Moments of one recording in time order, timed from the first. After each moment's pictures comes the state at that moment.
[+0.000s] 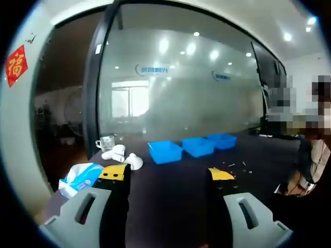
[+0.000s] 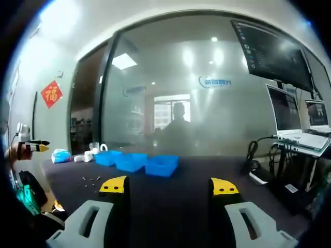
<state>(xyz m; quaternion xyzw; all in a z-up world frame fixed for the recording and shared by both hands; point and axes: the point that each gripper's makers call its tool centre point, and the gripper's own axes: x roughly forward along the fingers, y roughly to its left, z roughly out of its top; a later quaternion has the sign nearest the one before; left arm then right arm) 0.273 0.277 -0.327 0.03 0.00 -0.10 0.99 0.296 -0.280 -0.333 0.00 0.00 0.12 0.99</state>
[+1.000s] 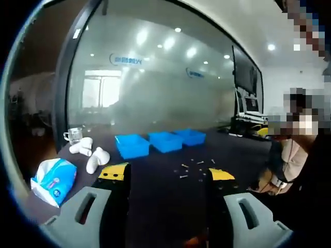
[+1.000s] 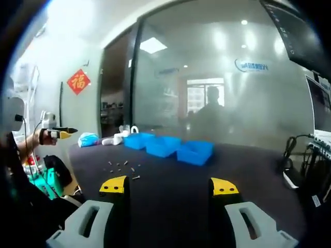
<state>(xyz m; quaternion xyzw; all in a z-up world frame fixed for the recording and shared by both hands) 0.271 0.234 -0.332 0.00 0.04 -0.24 0.97 0.309 -0.218 -0.350 -0.04 0.08 0.28 0.96</state>
